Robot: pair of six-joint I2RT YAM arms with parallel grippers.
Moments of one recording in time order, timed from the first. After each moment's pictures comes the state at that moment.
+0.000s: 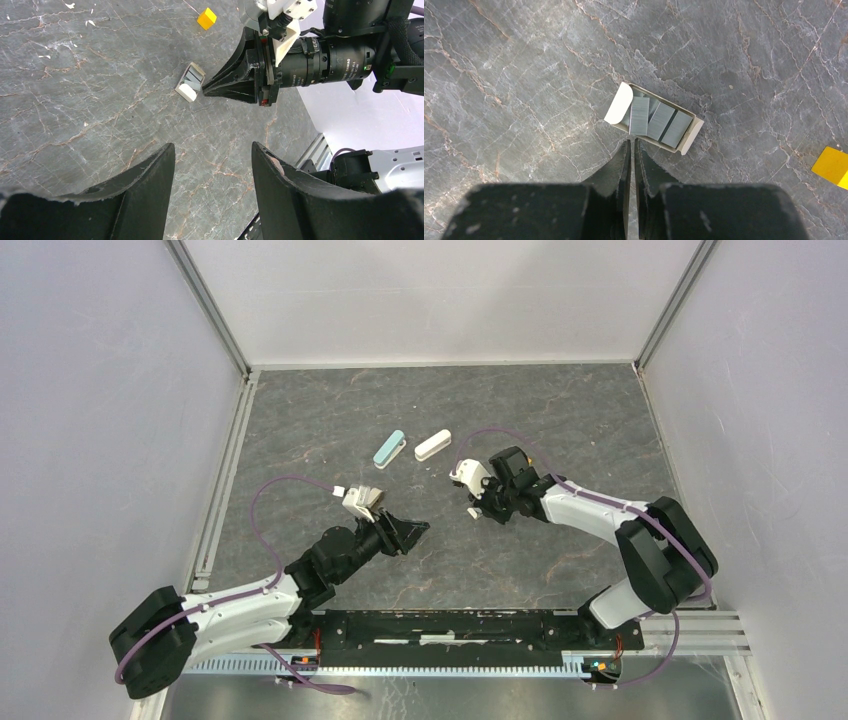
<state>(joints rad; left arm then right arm) -0.92 0.88 0.15 0.60 -0.17 -0.79 0.59 1.52 0.80 -0.24 -0.22 -0.47</state>
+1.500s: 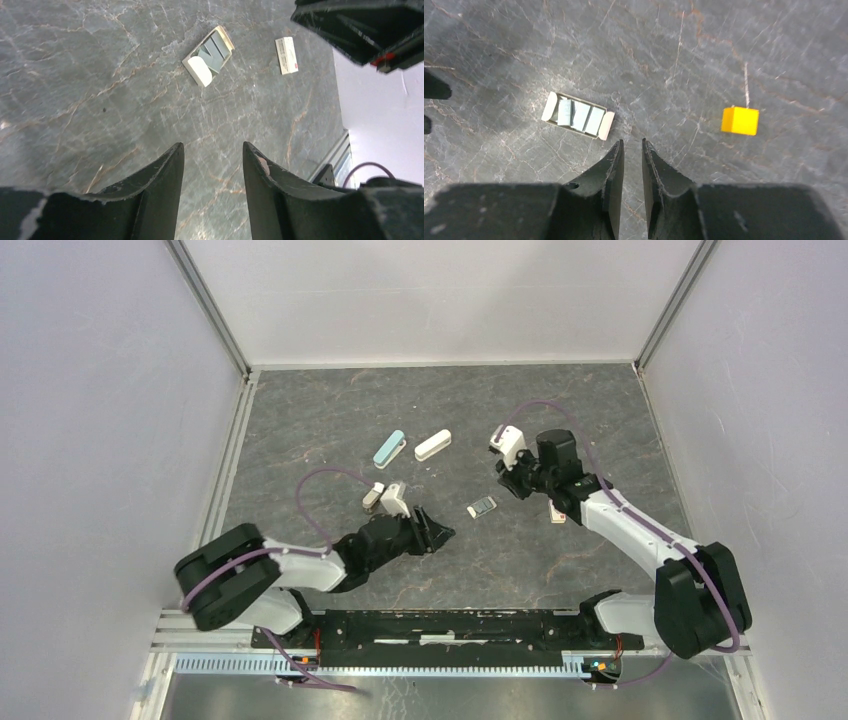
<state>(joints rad) -0.97 1.48 0.38 0.73 -0.15 -0.94 0.35 1.30 0.73 -0.11 -0.35 -0.40</state>
